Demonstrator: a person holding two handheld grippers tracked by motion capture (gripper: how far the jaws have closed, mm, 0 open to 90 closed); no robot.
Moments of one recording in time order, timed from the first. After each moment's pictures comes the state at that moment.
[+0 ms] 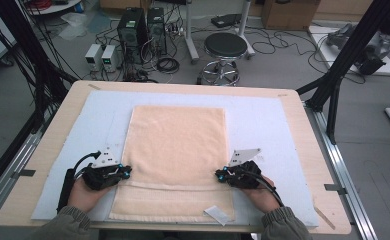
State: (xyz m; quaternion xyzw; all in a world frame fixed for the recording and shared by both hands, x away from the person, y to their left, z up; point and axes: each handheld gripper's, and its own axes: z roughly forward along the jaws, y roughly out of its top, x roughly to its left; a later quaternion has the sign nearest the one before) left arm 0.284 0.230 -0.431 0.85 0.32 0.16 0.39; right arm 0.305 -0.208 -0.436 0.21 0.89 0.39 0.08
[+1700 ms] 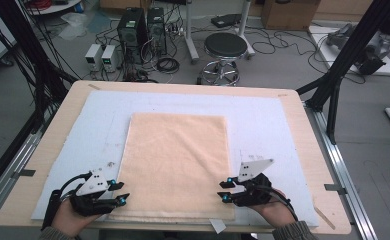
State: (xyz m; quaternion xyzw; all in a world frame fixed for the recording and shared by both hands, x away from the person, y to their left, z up) left arm 0.221 0.228 -0.420 0.87 0.26 0.13 0.39; right arm 0.260 -0.215 -0.408 0.16 0.89 0.42 0.02
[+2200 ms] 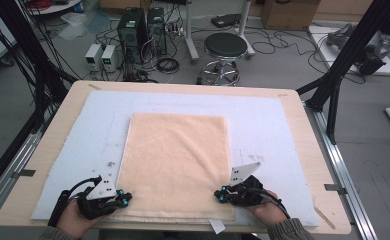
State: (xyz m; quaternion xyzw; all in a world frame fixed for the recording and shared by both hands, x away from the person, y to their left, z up) left arm 0.217 0.225 -0.423 0.89 0.24 0.12 0.38; right arm 0.264 -0.208 -0.433 0.15 0.91 0.39 0.00
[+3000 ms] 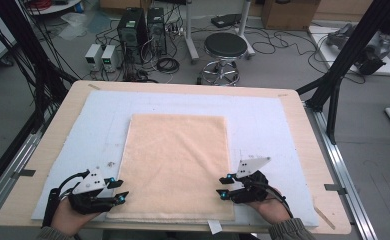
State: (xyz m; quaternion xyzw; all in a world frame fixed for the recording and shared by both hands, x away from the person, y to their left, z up) left arm 0.229 0.239 -0.416 0.85 0.28 0.15 0.42; right arm 0.274 -0.220 -0.424 0.19 0.88 0.43 0.03
